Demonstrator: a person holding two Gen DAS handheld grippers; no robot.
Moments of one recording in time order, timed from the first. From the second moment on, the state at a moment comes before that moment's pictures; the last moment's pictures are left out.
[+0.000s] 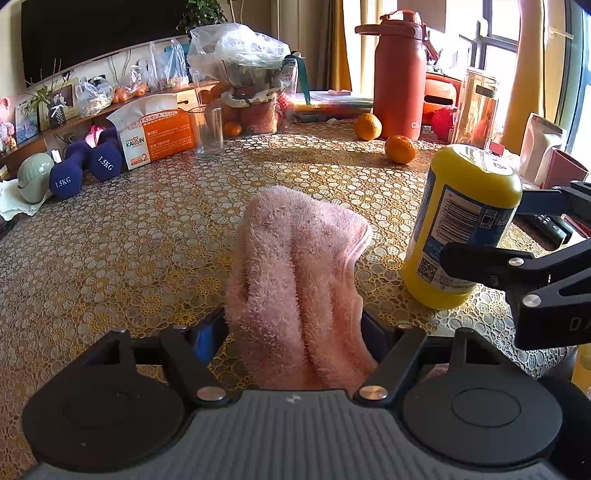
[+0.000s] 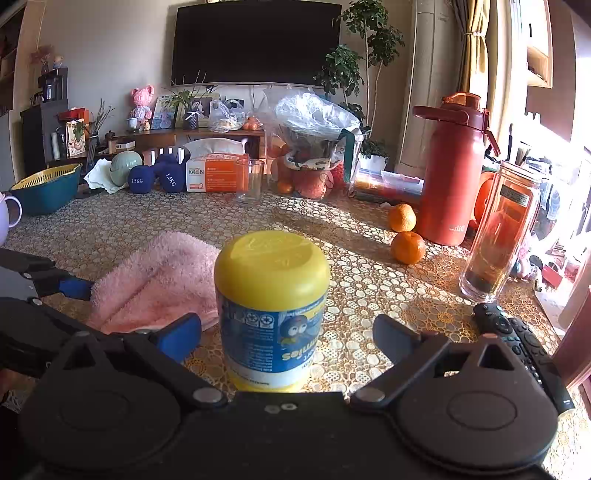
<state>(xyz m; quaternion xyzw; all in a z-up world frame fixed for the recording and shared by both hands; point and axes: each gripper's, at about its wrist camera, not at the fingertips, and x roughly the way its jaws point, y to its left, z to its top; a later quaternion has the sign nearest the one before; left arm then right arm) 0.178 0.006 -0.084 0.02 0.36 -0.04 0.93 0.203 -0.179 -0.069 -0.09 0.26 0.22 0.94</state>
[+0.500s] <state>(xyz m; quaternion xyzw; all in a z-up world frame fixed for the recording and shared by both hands) 0.176 0.009 -0.074 0.02 0.34 -0.04 0.94 0.204 -0.174 -0.054 -0.10 0.23 0.22 0.94</state>
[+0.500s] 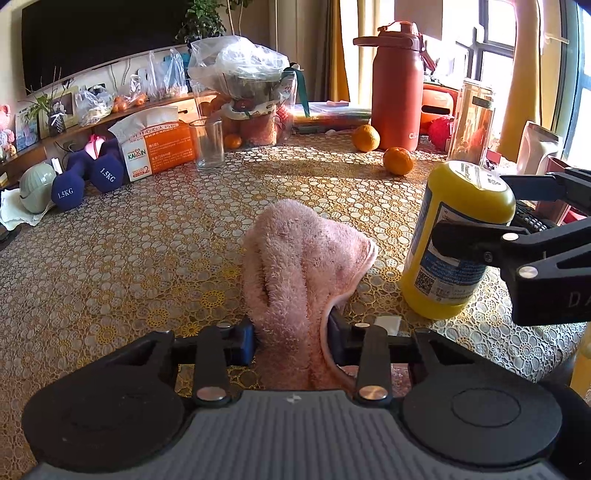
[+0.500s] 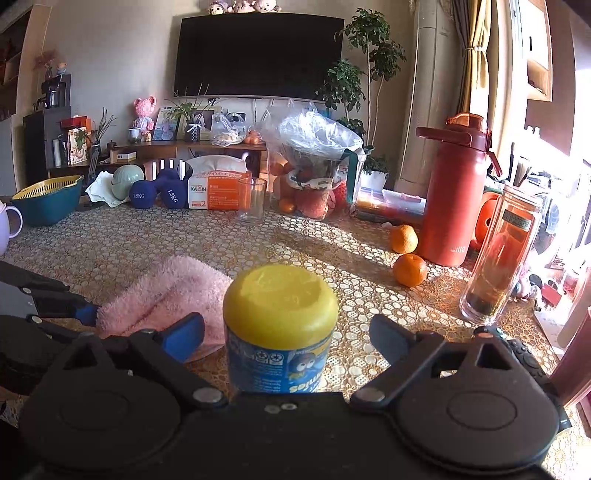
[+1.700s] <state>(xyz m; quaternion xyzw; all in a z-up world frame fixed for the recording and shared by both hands) 0.171 -0.055 0.021 0.02 0.29 -0.25 0.92 0.181 -0.233 -0.054 -0.04 0.22 0.28 0.93</state>
